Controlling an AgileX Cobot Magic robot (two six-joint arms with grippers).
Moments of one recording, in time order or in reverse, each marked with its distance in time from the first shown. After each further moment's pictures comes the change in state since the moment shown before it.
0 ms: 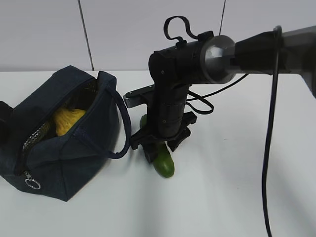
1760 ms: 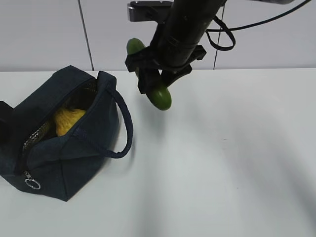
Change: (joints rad) left arm 0.000 0.000 0.000 -0.003 0.000 0.000; right arm -0.068 -0.229 -0.139 0.121 0.073 -0.085
